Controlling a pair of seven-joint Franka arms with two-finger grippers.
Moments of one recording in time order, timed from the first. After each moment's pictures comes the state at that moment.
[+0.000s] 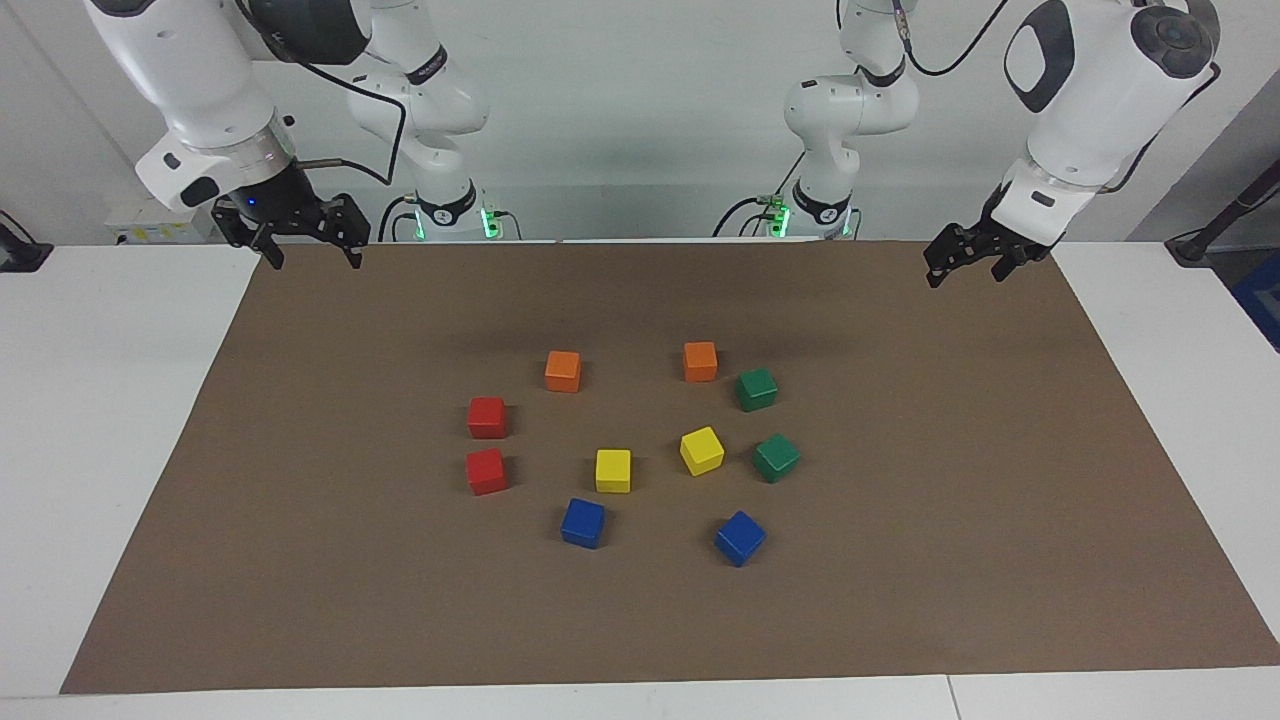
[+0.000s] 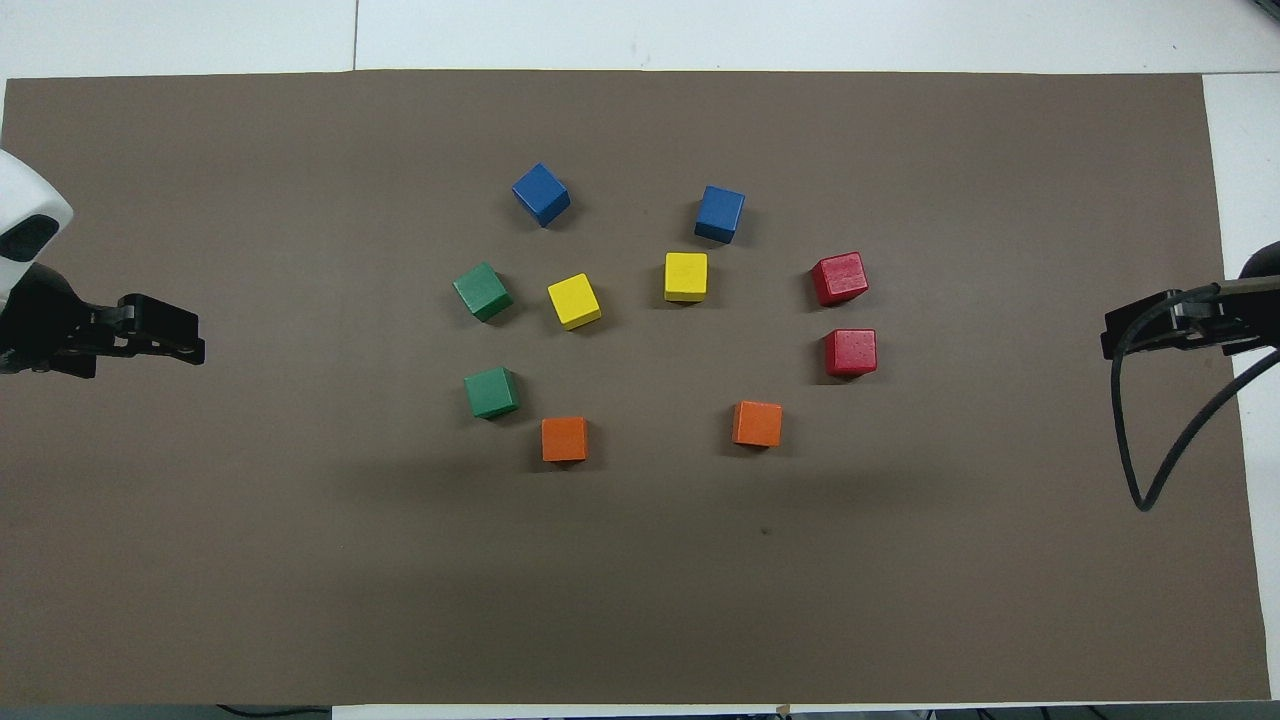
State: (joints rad) left arm -0.01 -0.04 -0.05 -1.71 -0.03 1.56 -0.10; right arm -0.04 -0.04 0.03 -1.63 -0.02 1.49 0.00
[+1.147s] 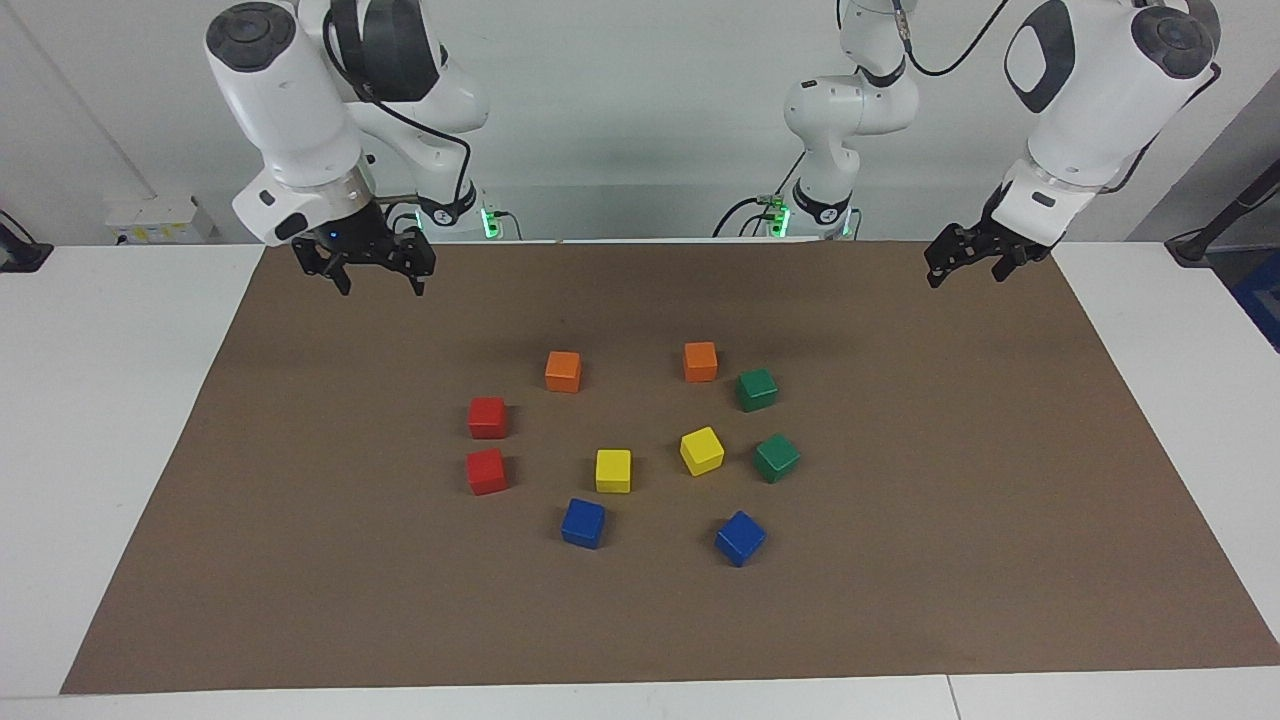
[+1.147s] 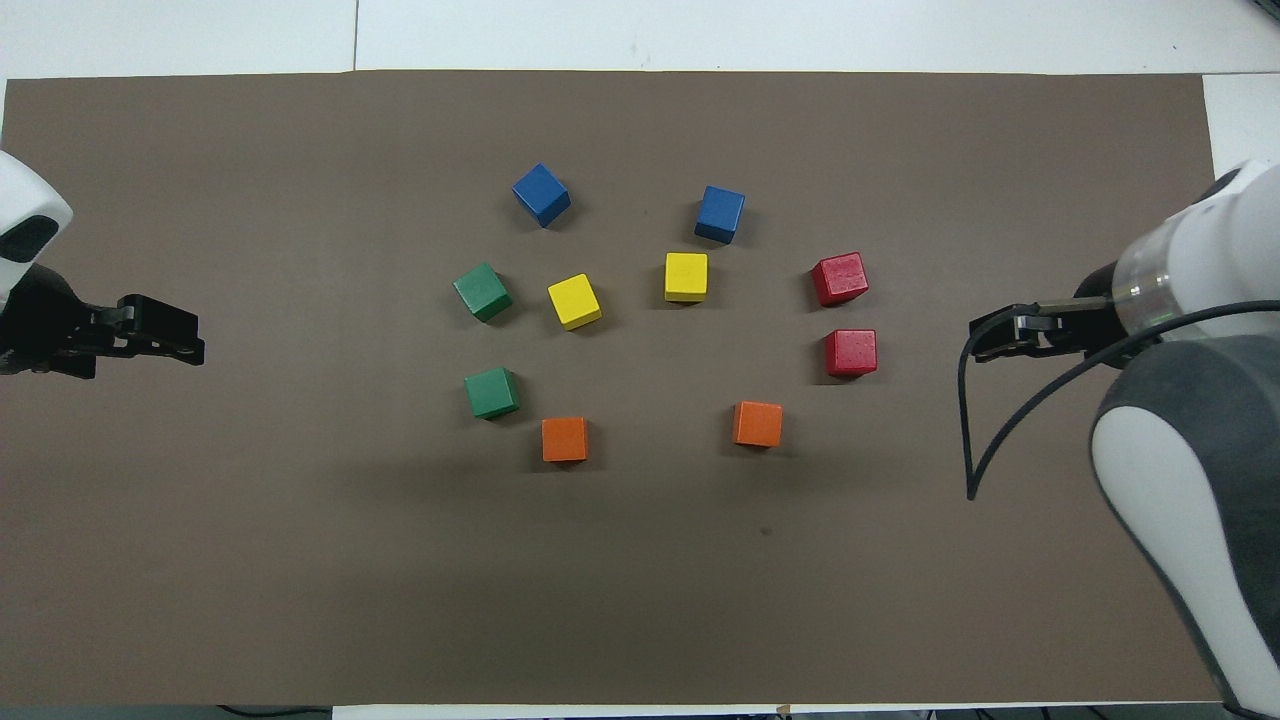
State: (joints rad) left arm -0.01 -0.04 -0.05 -1.71 -0.03 1.56 -0.10; right arm 0.08 -0.06 0.05 -1.82 0.02 1.70 0.17
